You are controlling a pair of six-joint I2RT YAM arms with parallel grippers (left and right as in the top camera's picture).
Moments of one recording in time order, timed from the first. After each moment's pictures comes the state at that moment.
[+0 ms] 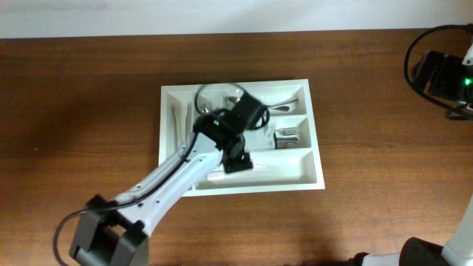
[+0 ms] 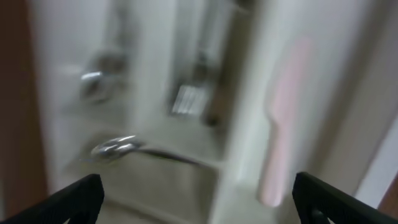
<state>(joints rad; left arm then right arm) -0.67 1.73 1.44 -0.89 -0.15 0.72 -0.34 1.58 2.12 -1.41 -0.12 0.00</state>
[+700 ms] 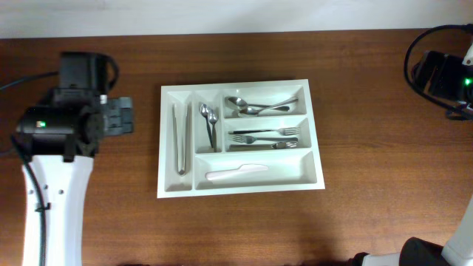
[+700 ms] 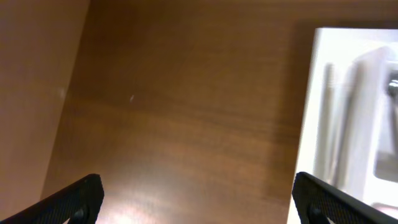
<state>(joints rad) -0.01 1.41 1.70 -1.32 -0.40 -0.07 -0.34 1.58 2.12 -1.41 -0.12 0.00</state>
